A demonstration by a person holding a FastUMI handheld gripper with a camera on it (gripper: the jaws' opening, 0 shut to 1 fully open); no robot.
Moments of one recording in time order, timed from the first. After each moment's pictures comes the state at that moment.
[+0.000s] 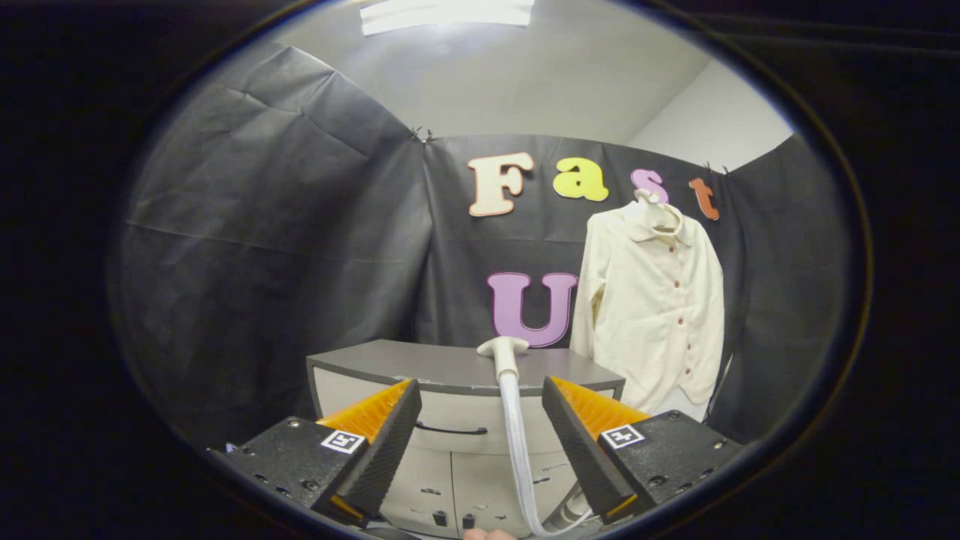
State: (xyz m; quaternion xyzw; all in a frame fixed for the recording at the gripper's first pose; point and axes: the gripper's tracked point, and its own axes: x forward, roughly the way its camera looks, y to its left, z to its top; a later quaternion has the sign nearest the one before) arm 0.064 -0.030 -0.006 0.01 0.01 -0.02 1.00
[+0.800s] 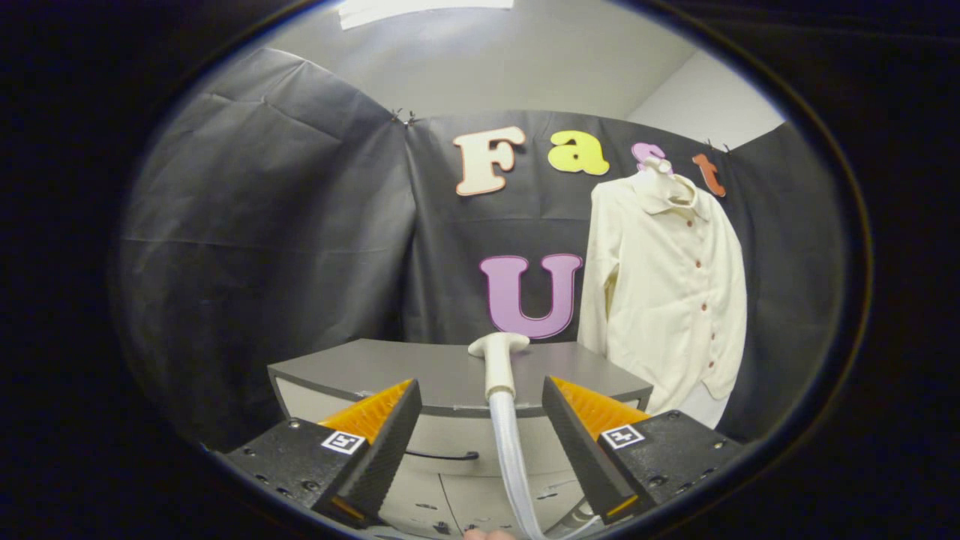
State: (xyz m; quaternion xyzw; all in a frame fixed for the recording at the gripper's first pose) arm 0.157 -0.045 -0.032 0.04 0.05 -0.02 1.00
